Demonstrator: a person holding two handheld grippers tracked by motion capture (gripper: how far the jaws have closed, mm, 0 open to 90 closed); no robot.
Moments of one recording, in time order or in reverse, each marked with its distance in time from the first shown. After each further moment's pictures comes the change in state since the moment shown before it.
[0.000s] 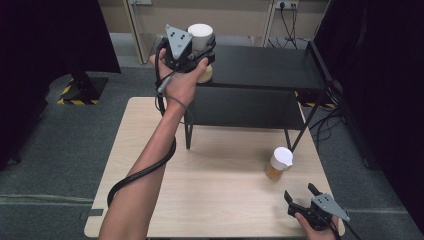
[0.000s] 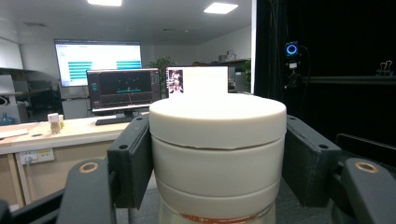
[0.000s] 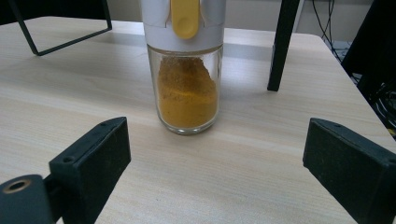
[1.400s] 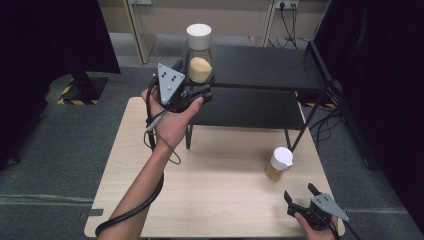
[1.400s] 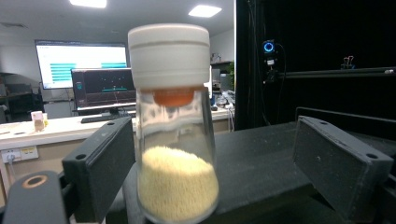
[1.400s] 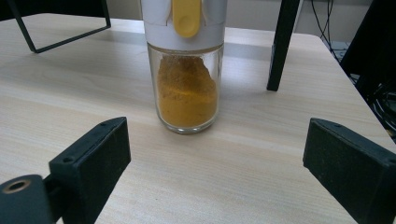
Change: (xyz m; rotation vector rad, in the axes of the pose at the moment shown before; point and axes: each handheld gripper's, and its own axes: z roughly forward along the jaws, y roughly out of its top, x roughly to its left) left arm -0.006 -0.043 -0.073 -0.019 -0.064 0.002; right arm 0.002 0.001 0.000 0.005 -0.007 -0.008
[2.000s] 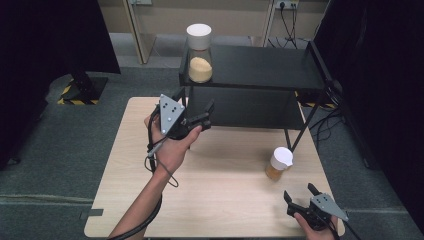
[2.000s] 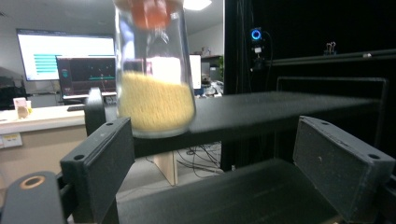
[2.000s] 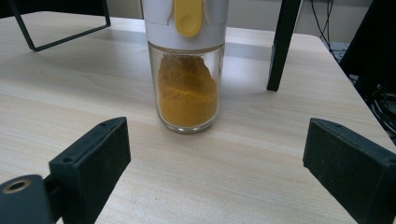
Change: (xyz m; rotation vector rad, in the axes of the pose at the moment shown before) left arm -0.003 -0.050 -0.030 0.026 -0.046 -0.017; right arm 0.001 0.000 0.000 0.002 -0.001 -0.008
